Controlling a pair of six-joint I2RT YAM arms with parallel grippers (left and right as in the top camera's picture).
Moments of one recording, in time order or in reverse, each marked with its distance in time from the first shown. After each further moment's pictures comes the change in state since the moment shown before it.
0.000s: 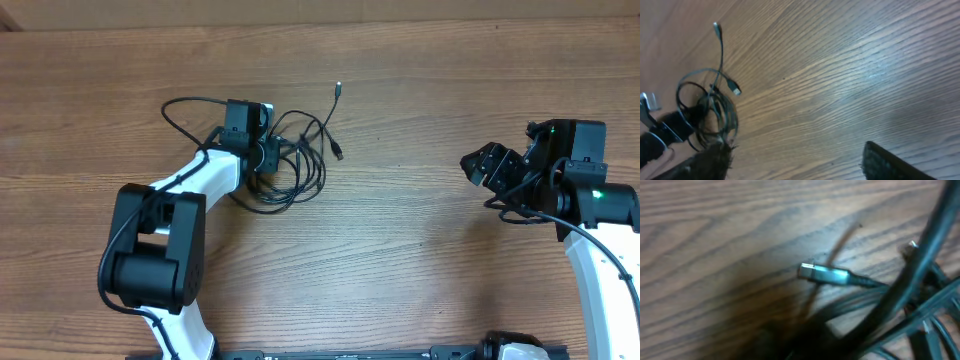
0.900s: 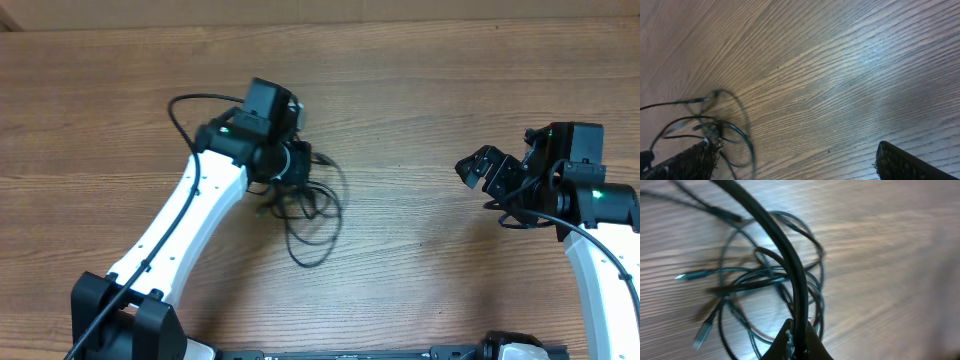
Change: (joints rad) left arm -0.187 -0.322 0.248 -0.726 0.209 -0.255; right arm 0.000 0.000 0.000 -0.057 -0.001 -0.001
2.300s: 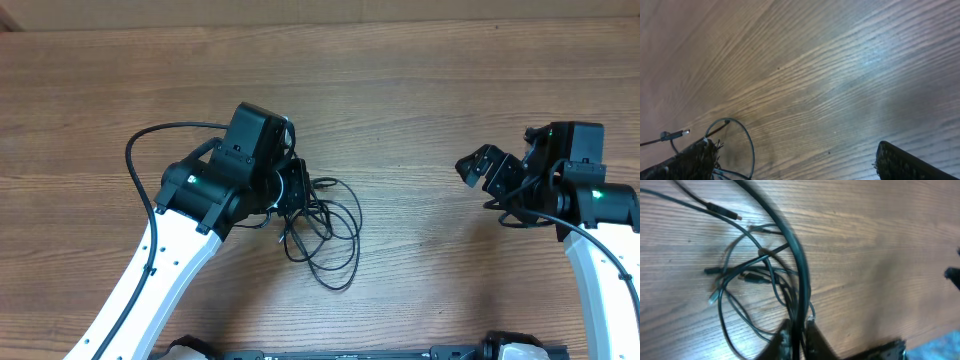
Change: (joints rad) left arm -0.082 -0.282 -0.005 -0.148 -0.008 -0.311; right arm 0.000 0.000 -0.001 0.029 -0.001 0.001
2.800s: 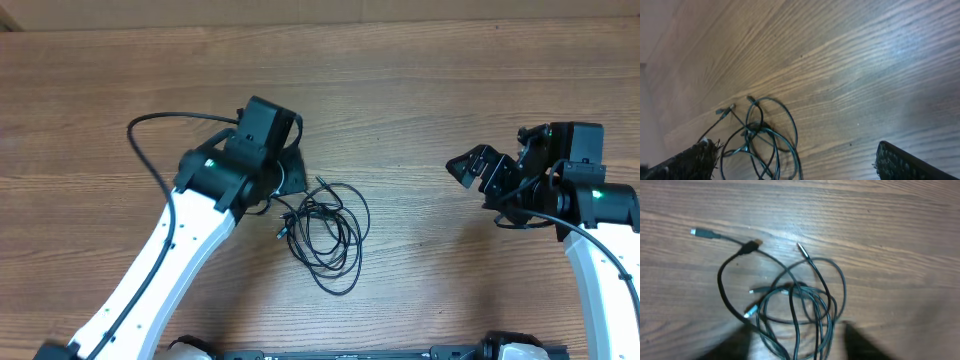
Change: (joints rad) left arm 0.000 0.100 0.000 0.051 -0.222 -0.033; right arm 0.000 0.000 0.000 -0.036 -0.124 0.000
